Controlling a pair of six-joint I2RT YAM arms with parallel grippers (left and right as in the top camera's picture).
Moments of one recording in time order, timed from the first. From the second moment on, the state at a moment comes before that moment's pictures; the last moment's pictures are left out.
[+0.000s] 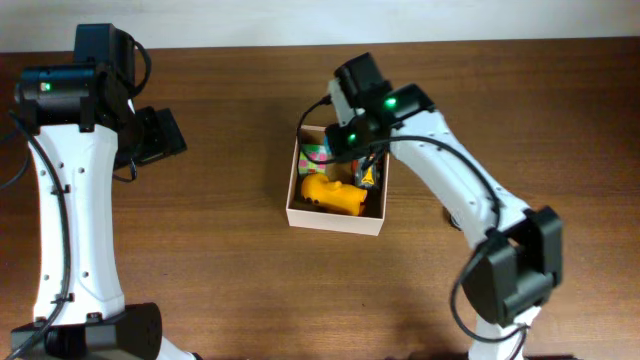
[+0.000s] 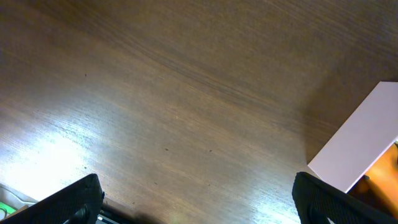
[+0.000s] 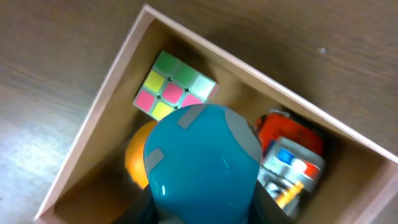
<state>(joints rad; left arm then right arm) 0.03 1.74 2.08 -1.68 -0.18 -0.38 0.47 2.00 1.78 -0.97 -0.13 0.11</state>
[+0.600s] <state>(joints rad) 0.03 1.74 2.08 -1.68 -0.18 -0.38 0.47 2.02 1.83 -1.11 -0.06 0.09</state>
